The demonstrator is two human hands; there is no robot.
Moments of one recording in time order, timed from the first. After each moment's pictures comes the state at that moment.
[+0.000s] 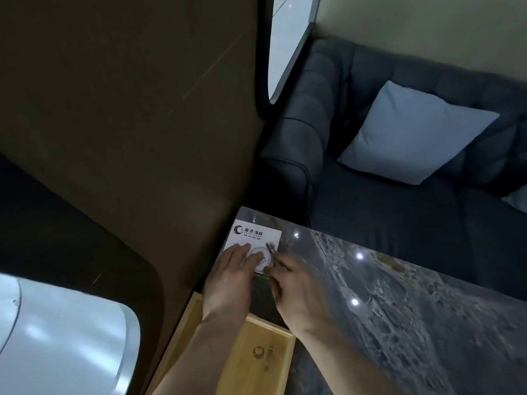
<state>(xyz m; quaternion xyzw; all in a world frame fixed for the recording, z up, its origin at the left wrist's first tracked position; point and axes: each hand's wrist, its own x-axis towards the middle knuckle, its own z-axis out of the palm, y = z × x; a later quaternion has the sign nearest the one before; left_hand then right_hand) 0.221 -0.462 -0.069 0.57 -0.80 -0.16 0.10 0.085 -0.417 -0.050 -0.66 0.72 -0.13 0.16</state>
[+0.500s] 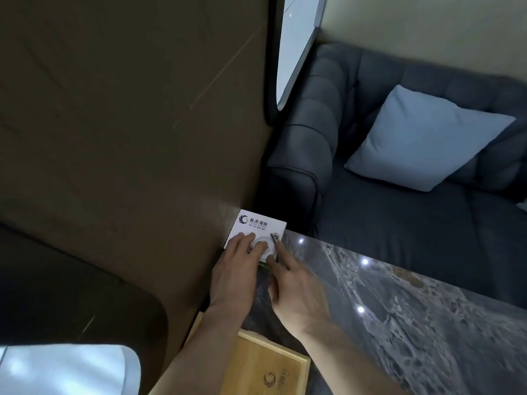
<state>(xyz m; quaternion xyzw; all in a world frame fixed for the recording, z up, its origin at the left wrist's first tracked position) 0.216 -0.512 -0.061 0.55 -0.81 -0.16 0.09 0.092 -0.454 -0.050 -0.67 0.72 -0.11 0.17</state>
